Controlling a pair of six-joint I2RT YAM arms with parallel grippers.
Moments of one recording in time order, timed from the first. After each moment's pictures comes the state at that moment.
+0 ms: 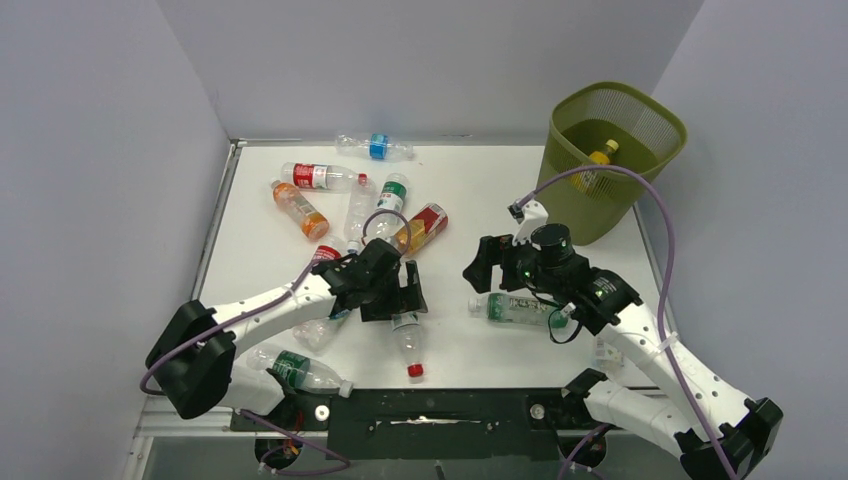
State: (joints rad) left arm -0.80 1.38 0.85 -0.47 0.05 -0.93; right arm 0.63 0.92 0.90 -0.55 -0.05 0.41
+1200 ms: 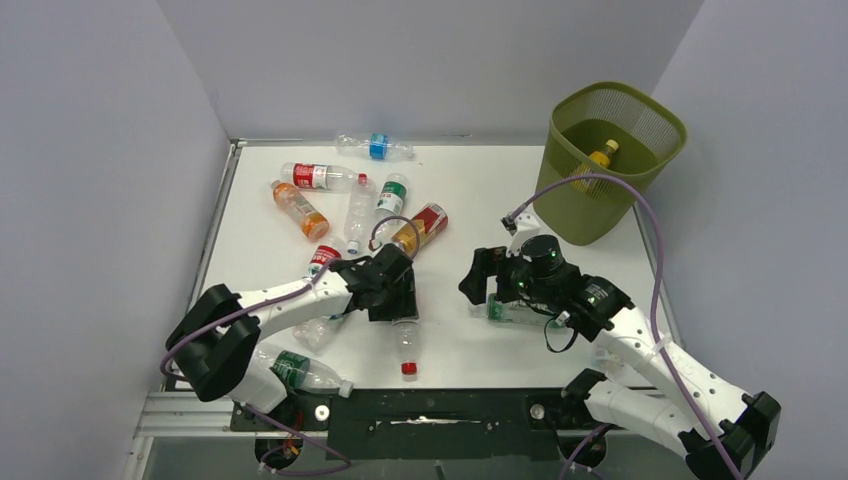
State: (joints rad) left arm -0.84 1.50 0.87 -0.47 -0.05 -0.89; right arm 0.69 0.91 0.83 -0.54 -0.03 0.47
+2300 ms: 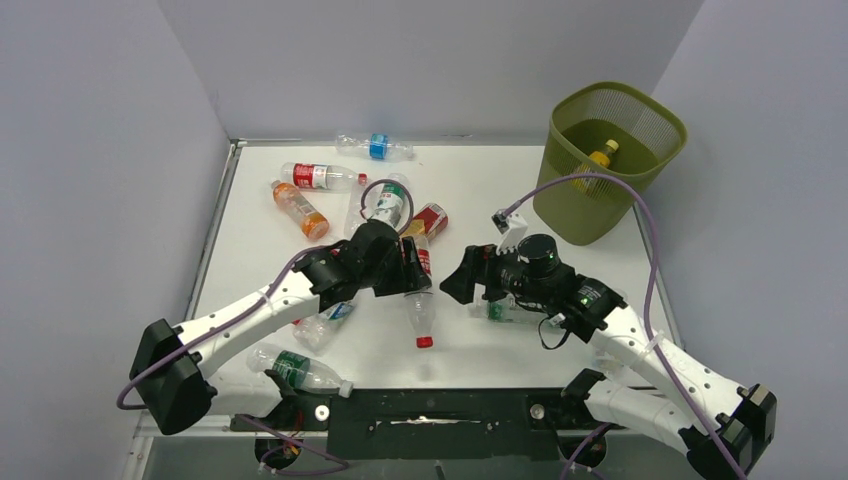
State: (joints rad) left arm -0.84 1.29 1.00 -0.51 -0.03 -0.90; right arm 0.72 0.93 0.80 -0.38 -0.16 0.56
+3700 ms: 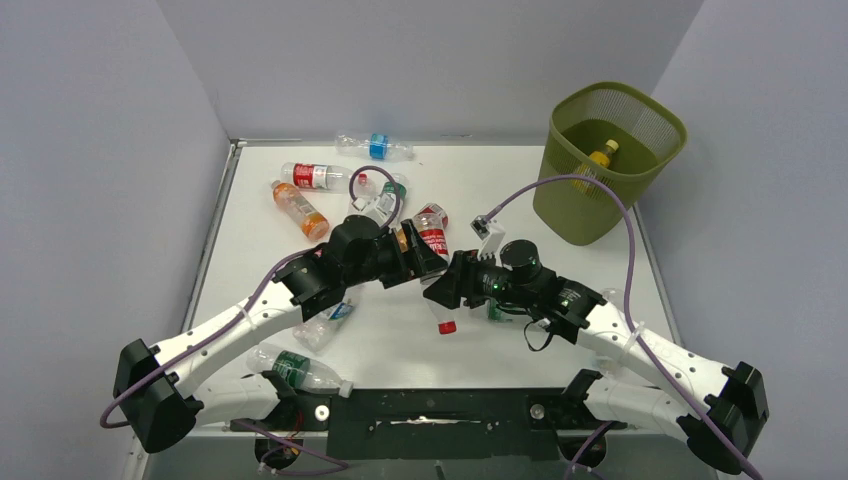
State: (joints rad) left arm -0.83 1.17 0.97 -0.27 0.09 -1.02; right arm 0.81 0.99 0.76 -0.19 -0.24 0.69
